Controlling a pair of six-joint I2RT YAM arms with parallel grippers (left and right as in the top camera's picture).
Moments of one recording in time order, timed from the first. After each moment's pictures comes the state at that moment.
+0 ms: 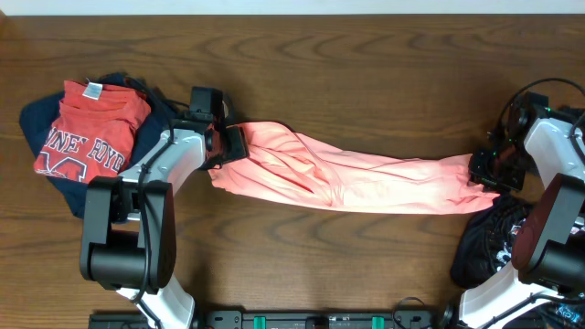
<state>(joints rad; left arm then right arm) -0.13 1.84 1.07 -0.46 0.15 -0.37 -0.33 1.86 1.23 -1.03 -0.02 0.10</state>
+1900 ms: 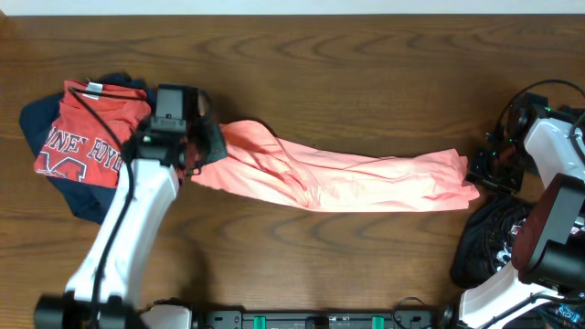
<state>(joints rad) -0.14 1.41 1.08 -0.73 0.06 -0.39 -0.33 1.86 1.23 -1.05 -0.05 0.12</state>
